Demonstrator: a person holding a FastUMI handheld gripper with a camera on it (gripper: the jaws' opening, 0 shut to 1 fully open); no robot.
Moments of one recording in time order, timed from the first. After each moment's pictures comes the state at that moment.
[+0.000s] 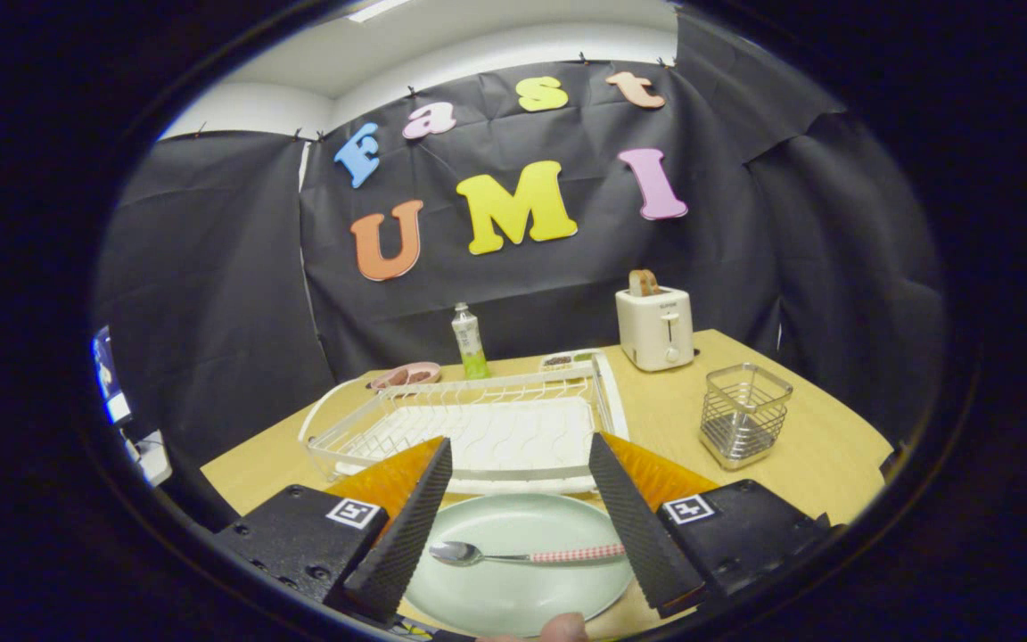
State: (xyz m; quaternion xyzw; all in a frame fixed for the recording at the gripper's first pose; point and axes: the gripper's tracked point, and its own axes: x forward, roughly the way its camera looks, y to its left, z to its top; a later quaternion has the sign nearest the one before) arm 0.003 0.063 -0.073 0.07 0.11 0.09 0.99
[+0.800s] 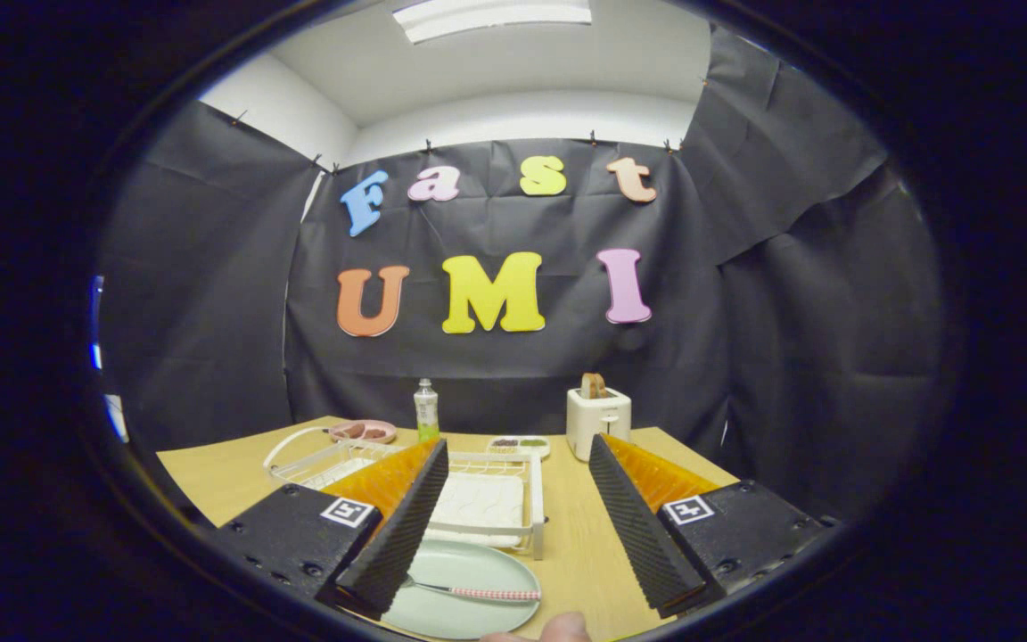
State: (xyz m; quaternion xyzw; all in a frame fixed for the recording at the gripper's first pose) arm -0.030 0.010 -0.004 0.02 -0.02 0.02 1.00
